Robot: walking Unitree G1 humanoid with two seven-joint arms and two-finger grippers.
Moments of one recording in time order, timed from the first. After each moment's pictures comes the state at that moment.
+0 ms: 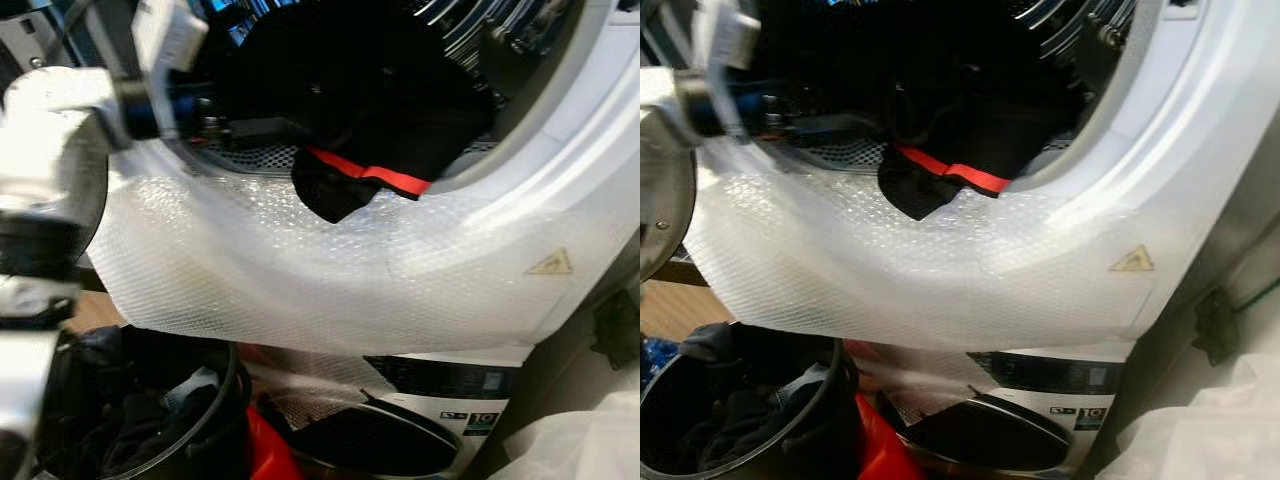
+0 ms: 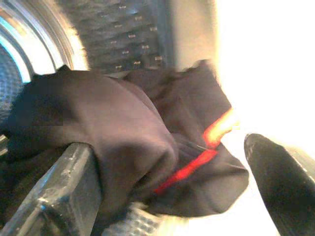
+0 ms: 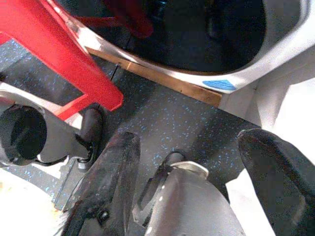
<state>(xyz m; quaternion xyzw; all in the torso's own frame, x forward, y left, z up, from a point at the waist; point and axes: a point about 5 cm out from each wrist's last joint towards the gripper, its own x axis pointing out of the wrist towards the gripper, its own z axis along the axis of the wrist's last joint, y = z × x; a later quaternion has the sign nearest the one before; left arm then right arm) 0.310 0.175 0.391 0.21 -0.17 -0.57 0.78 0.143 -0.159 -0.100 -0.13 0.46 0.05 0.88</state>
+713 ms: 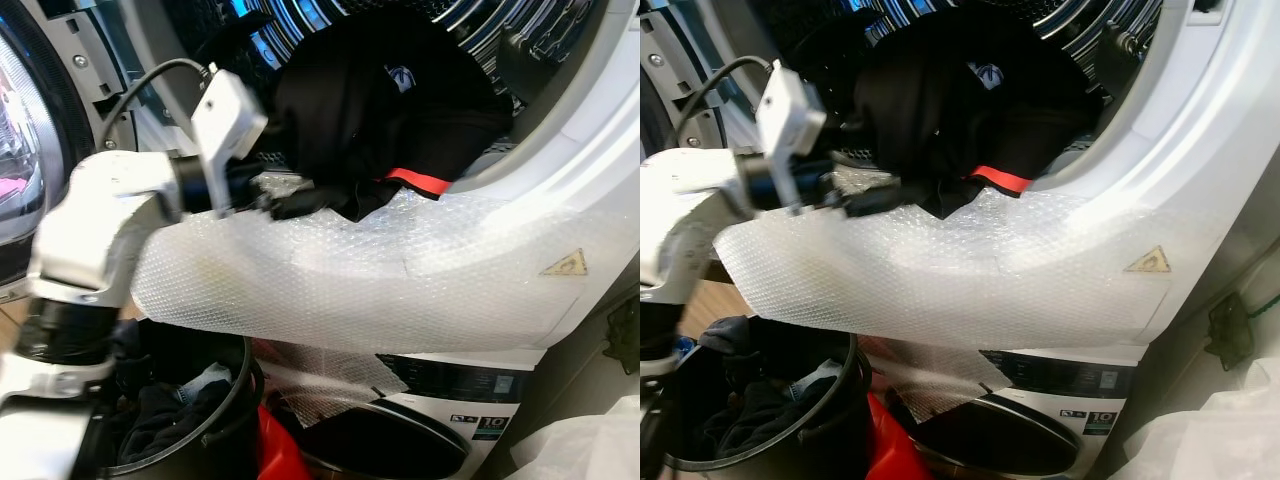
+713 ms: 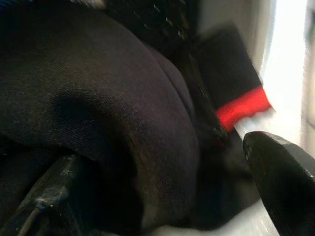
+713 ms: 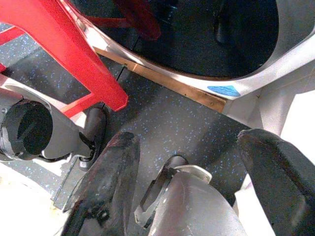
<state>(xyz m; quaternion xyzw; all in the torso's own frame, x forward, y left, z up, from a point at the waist) 0.330 0.122 0.340 0.12 -0.18 -0.47 0.86 0.139 -0.159 -0.101 -0.14 0.46 0.07 0.87</state>
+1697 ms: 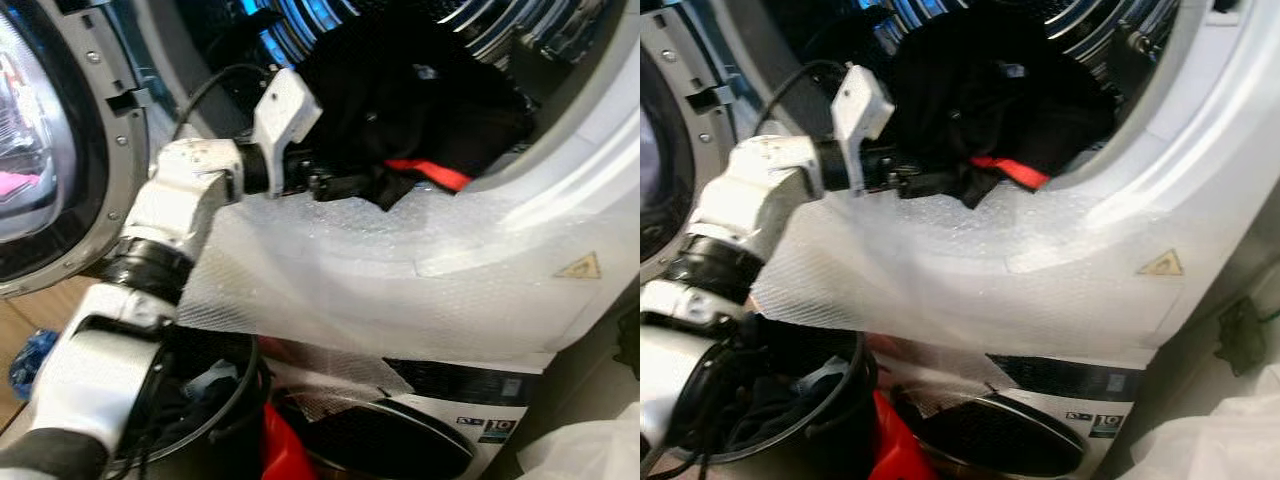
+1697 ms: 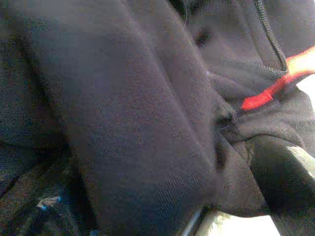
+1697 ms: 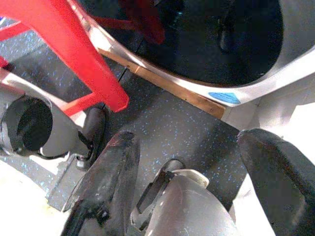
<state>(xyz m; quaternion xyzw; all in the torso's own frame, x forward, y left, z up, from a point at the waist) 0.382 0.082 0.327 0.11 -0.14 -0.52 0.84 0.128 -0.166 -0.103 -0.15 0.46 0.07 0.87</state>
